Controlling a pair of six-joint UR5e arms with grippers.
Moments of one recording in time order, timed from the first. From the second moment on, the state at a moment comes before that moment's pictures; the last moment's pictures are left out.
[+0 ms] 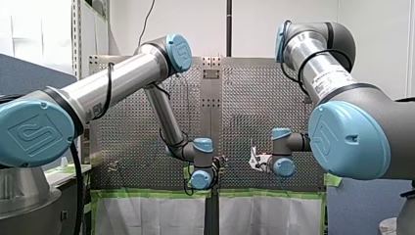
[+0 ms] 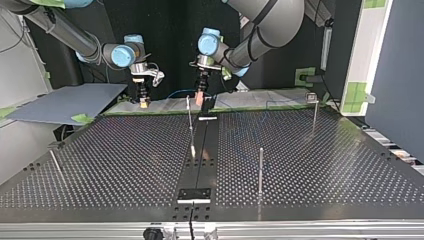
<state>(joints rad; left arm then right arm) -0.65 -2.58 -1.61 -2.07 -1.95 -1.83 1.91 -0.66 1.68 -0.92 1.51 1.60</state>
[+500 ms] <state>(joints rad) -0.62 -2.63 -1.54 -2.11 -1.96 -1.87 1.91 -0.62 1.63 -0.85 1.50 1.57</state>
